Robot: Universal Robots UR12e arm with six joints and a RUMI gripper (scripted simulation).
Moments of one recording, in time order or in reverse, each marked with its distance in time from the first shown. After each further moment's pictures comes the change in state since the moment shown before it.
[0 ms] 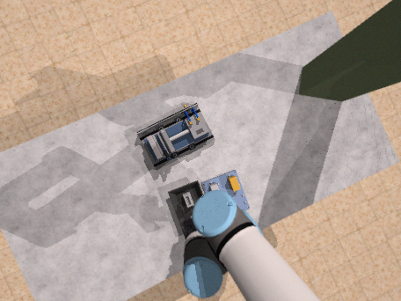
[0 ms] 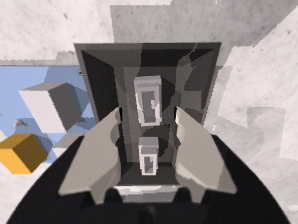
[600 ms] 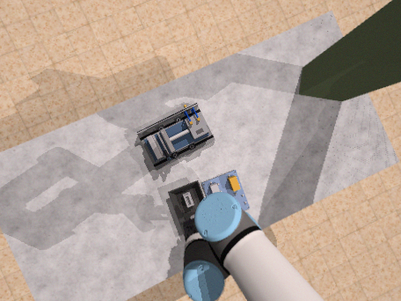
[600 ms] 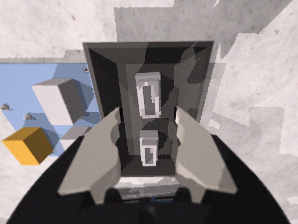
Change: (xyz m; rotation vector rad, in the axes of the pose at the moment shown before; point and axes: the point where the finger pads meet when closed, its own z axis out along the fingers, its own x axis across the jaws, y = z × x) arm 0.000 0.001 -0.016 -0.002 0.000 0.002
